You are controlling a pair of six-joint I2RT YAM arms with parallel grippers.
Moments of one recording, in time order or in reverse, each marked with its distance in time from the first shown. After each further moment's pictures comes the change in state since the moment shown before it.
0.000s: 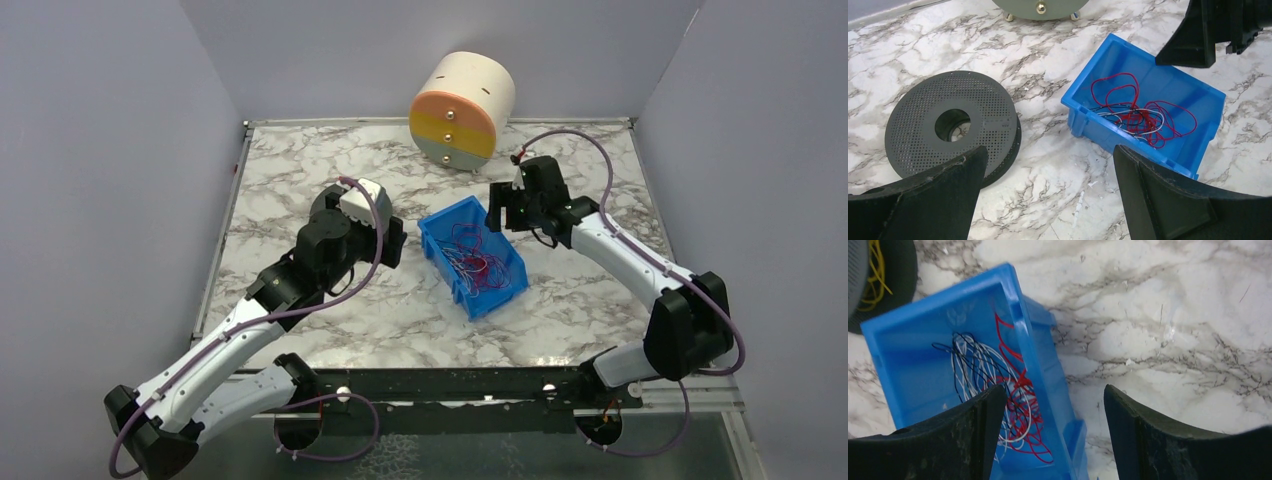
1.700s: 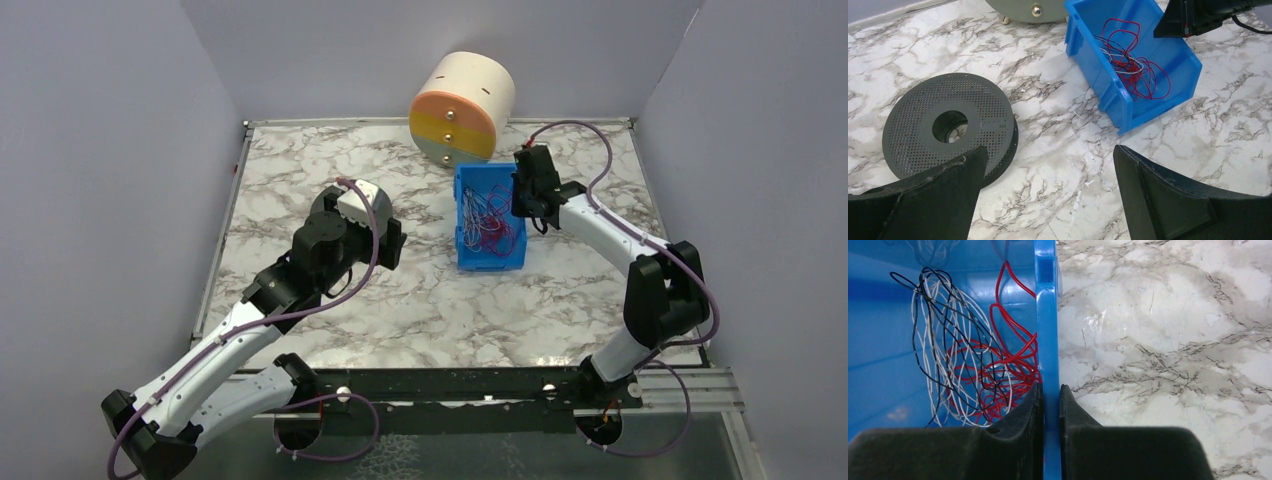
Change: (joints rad) left arm 0.000 -0.017 0.000 -0.008 0.018 -0.001; right arm -0.034 0.162 0.086 -0.021 0.282 0.036
